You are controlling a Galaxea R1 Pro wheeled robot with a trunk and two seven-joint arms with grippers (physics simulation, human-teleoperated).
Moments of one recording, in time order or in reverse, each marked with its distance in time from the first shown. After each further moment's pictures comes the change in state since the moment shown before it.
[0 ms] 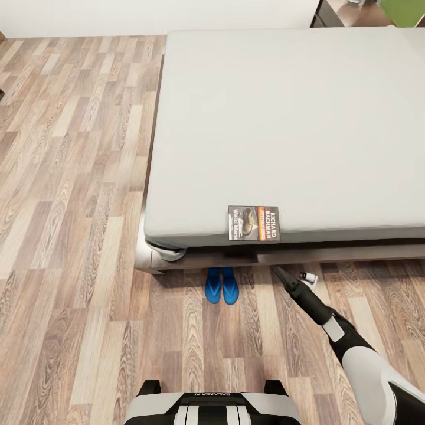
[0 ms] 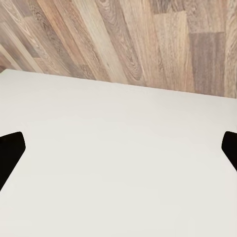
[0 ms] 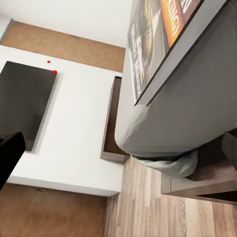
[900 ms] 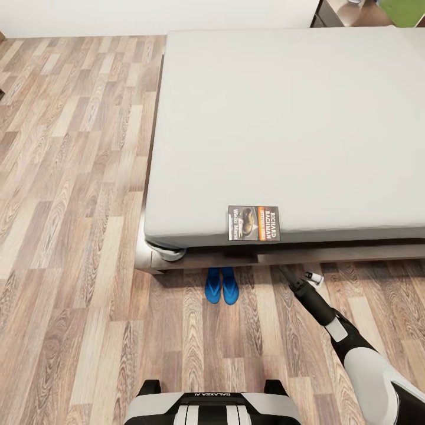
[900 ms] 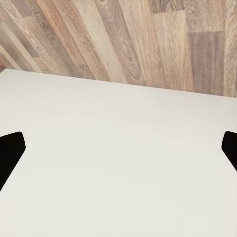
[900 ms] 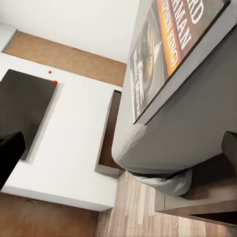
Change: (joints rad) left arm 0.000 -0.002 0.000 0.000 -0.002 0.003 0.000; right arm 0.000 -0.007 -0.042 0.009 -0.024 -0.060 0.020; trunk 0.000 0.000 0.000
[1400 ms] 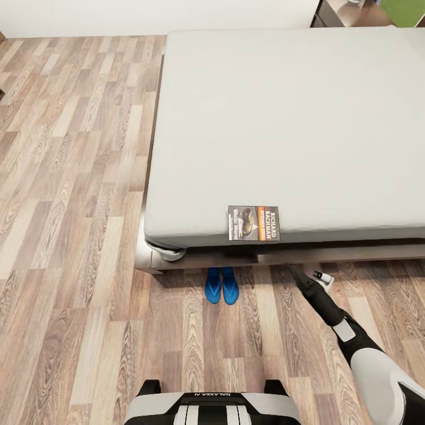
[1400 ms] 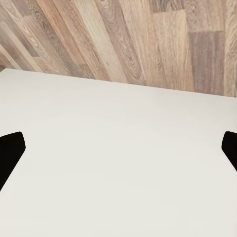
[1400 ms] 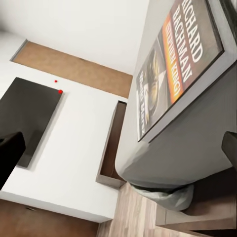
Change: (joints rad) left arm -0.001 0.000 0.000 0.000 0.001 0.003 0.001; right arm 0.001 -0.029 -0.020 0.000 -0.036 -0.001 0.044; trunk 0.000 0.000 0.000
